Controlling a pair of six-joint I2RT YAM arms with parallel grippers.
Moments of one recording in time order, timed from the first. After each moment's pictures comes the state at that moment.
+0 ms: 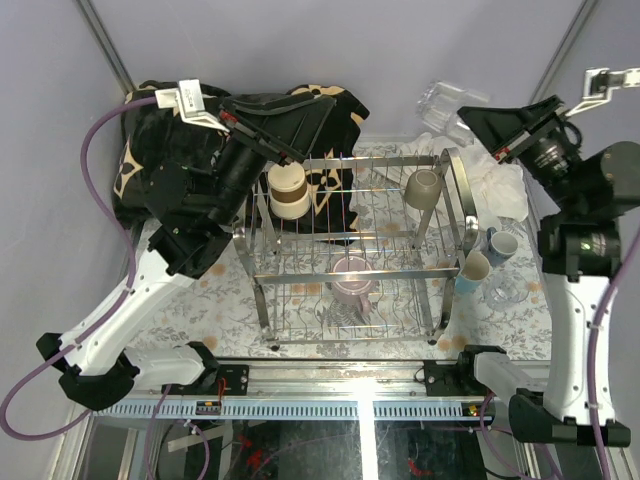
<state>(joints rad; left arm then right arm) -0.78 1.21 1.52 0.31 -0.08 -0.72 -0.04 1.03 1.47 -0.03 -0.70 1.11</state>
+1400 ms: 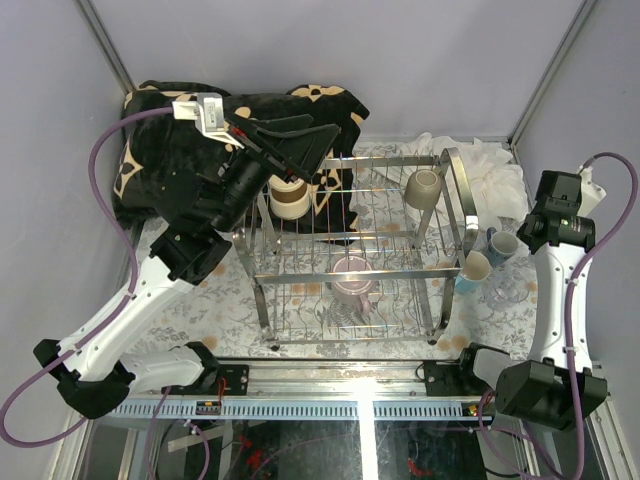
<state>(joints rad) -0.75 1.14 1.39 0.25 -0.02 -0.59 -0.27 1.11 1.22 -0.98 0.40 0.42</state>
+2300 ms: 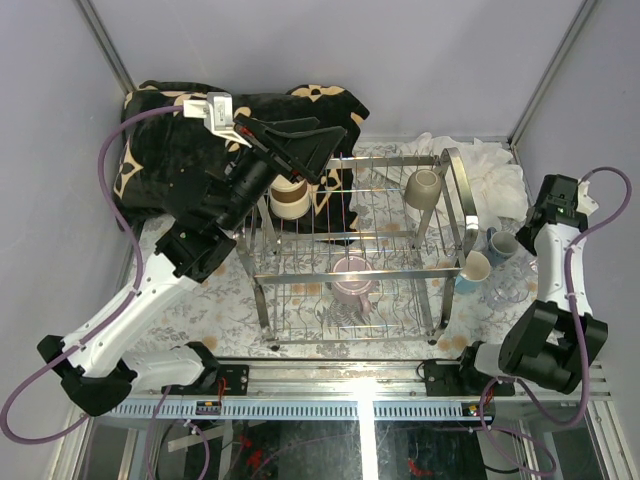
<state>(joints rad) -0.75 1.16 1.39 0.25 0.00 -0.61 -0.38 1.31 1.11 -0.80 0.33 0.47</state>
